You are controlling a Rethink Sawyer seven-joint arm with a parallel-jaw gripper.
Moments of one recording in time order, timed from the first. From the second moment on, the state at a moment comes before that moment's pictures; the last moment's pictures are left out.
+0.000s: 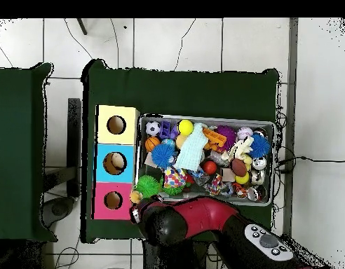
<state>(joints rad) -0.71 -0.76 0.66 2.28 -0.37 0.30 1.48</state>
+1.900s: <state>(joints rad) -0.41 -0.74 0.51 2.26 -0.31 0.08 1.48</state>
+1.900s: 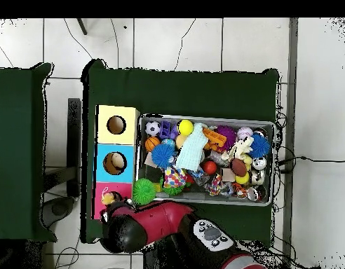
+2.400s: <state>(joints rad) -0.39 -0.73 0.48 2.25 -0.31 0.04 1.48</state>
